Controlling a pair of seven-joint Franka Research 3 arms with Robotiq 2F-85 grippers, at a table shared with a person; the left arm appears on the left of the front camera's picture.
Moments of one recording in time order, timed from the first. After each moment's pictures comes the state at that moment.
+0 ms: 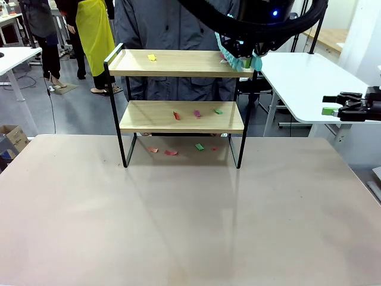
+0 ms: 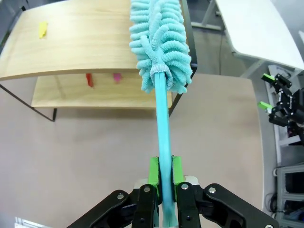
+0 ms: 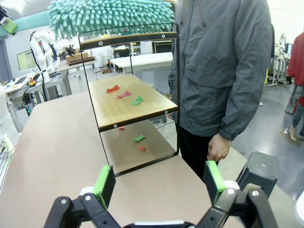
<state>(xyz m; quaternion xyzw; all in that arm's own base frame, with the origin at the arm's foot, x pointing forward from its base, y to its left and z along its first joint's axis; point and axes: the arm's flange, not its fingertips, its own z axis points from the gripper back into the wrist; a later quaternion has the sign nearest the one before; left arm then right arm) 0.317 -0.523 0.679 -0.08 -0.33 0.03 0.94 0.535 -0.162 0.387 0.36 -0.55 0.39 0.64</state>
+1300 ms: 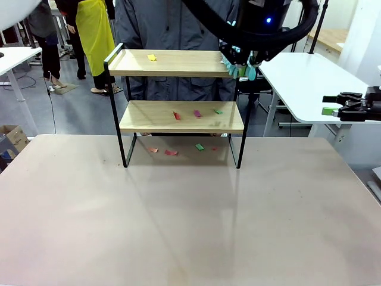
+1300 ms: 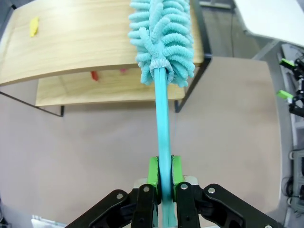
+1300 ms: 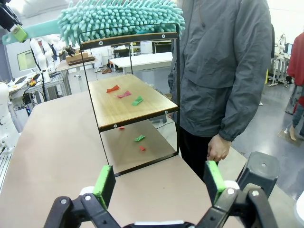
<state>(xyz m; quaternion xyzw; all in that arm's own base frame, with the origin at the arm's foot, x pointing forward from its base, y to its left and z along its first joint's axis) 0.351 -0.523 0.666 -0.03 -0.28 0.00 0.96 0.535 -0.162 0.387 0.36 -0.55 0.39 0.64</state>
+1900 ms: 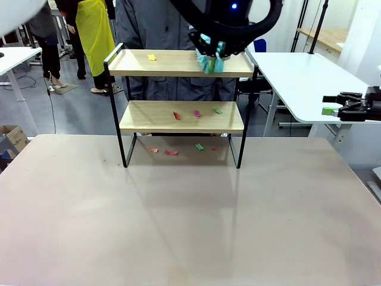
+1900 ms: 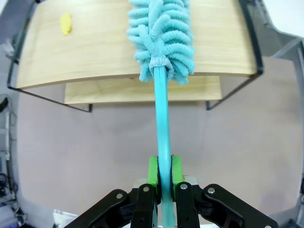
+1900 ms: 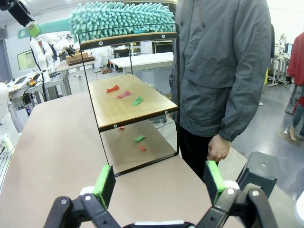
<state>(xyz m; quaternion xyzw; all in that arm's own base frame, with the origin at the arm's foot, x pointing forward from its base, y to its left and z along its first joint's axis) 0.377 -0.477 0.677 0.02 -0.25 0.01 0.97 0.535 -0.162 0.387 0.36 -0.55 0.39 0.64</state>
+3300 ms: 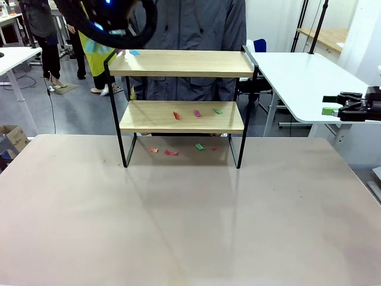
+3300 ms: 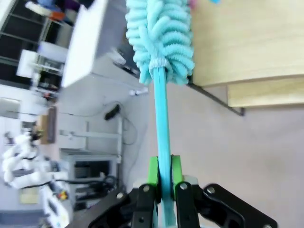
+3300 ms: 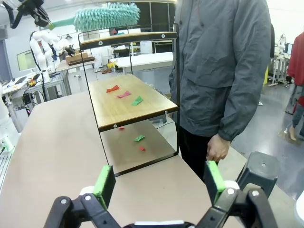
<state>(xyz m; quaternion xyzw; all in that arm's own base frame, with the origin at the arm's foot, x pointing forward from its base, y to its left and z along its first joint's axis) 0.377 -0.309 0.683 0.32 -0.26 -0.04 0.91 0.535 -0.162 0.387 0.36 -0.55 0.39 0.64</state>
